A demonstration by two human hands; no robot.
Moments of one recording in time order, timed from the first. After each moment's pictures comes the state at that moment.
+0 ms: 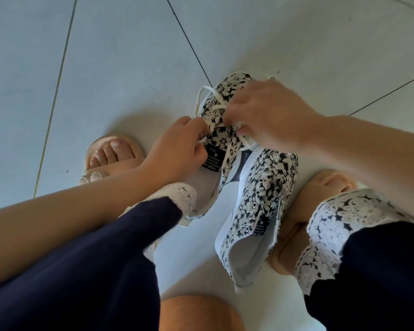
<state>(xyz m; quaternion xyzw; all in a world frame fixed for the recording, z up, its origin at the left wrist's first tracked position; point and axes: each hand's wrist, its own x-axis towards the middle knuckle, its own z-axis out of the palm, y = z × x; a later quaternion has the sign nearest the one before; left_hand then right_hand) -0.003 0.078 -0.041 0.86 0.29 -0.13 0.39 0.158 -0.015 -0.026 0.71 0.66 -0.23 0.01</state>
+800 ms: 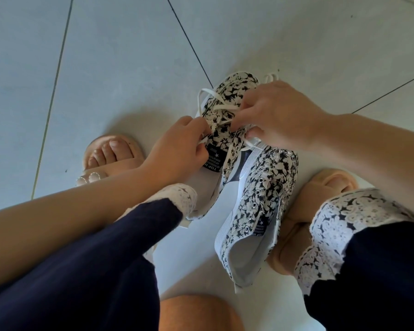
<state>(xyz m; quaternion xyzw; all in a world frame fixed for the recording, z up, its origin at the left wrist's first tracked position) -0.001 0.077 -0.041 0.86 0.29 -0.14 0.39 0.167 -0.022 -0.027 0.71 0.65 -0.27 0.03</state>
